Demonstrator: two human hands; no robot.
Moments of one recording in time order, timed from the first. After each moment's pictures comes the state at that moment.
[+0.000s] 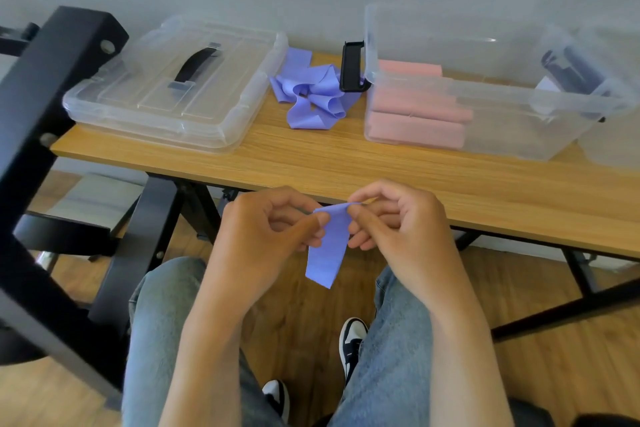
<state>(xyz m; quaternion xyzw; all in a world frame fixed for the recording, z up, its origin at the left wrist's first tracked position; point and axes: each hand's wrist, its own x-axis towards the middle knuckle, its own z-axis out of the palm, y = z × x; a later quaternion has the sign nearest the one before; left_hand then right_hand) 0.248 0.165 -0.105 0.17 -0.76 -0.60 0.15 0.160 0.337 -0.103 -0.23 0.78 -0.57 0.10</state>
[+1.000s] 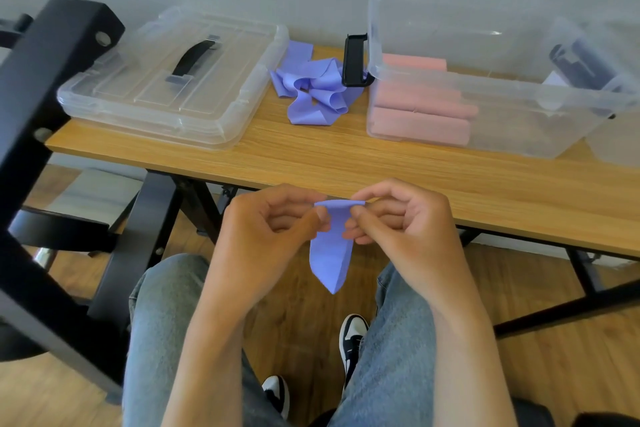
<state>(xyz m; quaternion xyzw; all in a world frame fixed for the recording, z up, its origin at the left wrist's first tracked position) 0.247 0.166 -0.111 0.15 -0.73 -0.65 0.17 0.160 0.338 -0.106 -0.21 0.74 -0.63 0.13</state>
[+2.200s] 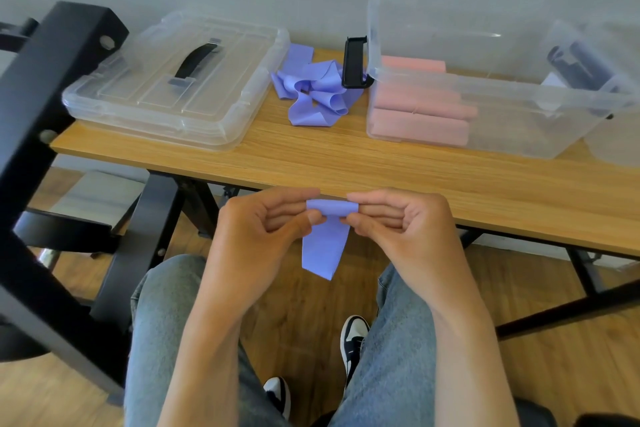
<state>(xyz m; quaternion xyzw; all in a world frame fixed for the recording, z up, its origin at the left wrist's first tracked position) 0.250 0.159 -0.117 0.14 -0.74 -0.64 0.17 0.160 0.339 -0.107 -0.24 0.75 -0.60 0.11</state>
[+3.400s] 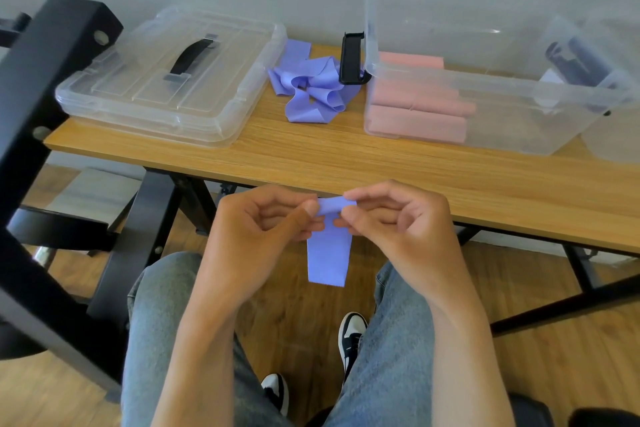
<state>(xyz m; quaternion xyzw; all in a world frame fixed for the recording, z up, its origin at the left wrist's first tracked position) 0.251 0.163 -0.115 0.14 -0.69 -0.69 0.18 0.162 0.340 -0.107 -0.24 0.69 -0.67 0.13</state>
